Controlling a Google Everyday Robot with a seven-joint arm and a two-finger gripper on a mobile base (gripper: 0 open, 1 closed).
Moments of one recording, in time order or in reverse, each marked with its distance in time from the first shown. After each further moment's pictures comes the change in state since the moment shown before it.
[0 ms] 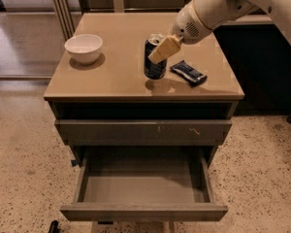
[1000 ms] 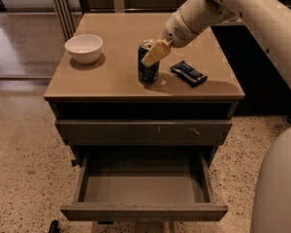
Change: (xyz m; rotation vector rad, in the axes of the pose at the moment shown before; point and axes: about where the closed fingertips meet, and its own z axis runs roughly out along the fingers) arm 0.003 -0.021 0.047 -0.063 0.029 0.037
